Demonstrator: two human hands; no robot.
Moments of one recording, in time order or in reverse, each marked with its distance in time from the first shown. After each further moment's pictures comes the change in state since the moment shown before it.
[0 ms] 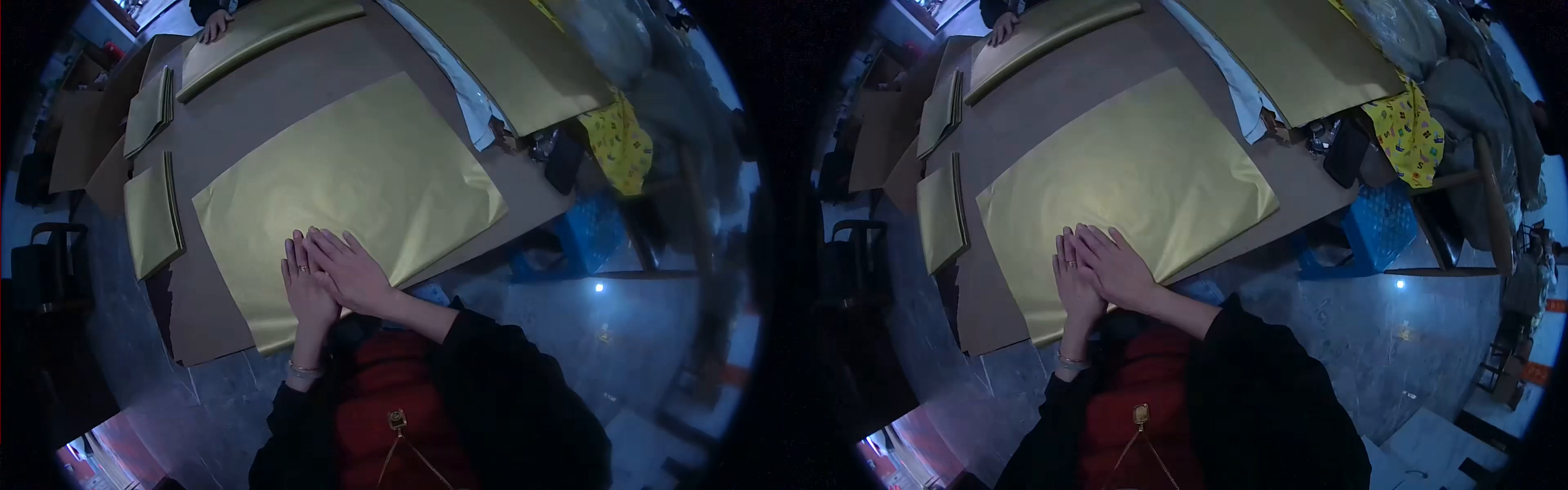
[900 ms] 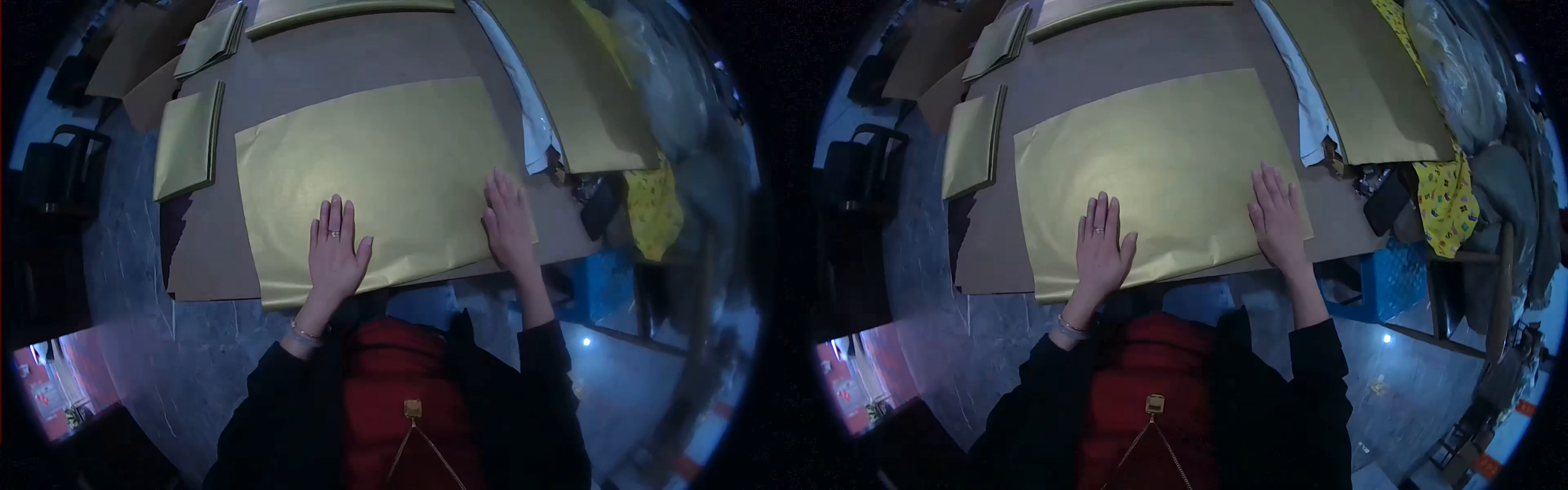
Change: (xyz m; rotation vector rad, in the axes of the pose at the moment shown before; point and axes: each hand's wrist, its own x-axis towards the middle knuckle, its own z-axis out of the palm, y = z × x) left_hand 0.003 0.005 -0.004 -0.061 0.092 -0.065; right_hand -0.054 0.146 -0.110 -0.317 0.069 0.176
